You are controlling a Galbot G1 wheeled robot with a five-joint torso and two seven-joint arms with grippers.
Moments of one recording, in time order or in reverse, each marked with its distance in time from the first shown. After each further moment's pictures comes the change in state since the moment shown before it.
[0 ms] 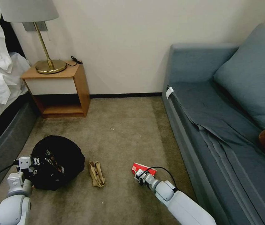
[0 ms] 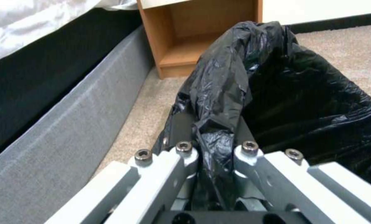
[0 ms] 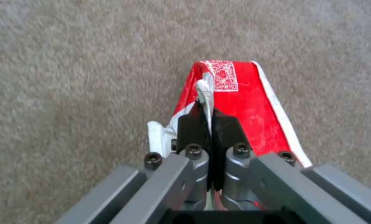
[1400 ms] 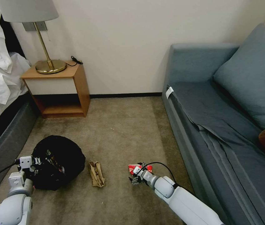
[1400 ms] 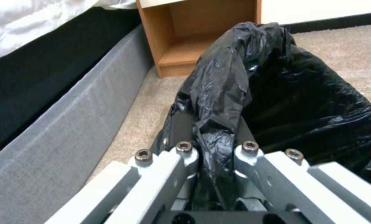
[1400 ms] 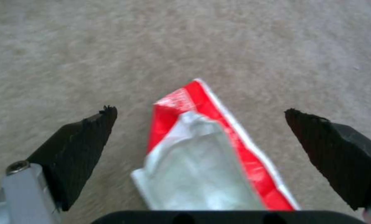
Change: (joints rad) left arm -0.003 -0.014 0.004 -0.013 0.010 0.011 -0.003; right arm 0.035 -0.045 -0.060 0.098 0.007 -0.060 -0.007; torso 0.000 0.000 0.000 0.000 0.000
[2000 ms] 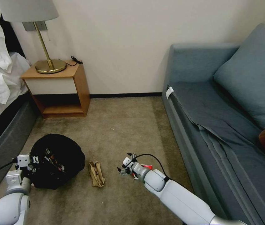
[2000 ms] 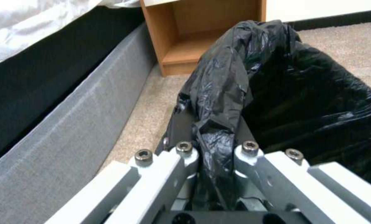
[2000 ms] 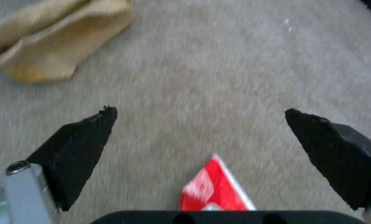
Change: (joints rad) left arm -0.001 0.024 -0.010 -0.007 -0.013 0.013 -0.003; right arm 0.048 -0.020 -0.112 0.120 0.060 -0.030 0.016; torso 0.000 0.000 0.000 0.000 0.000
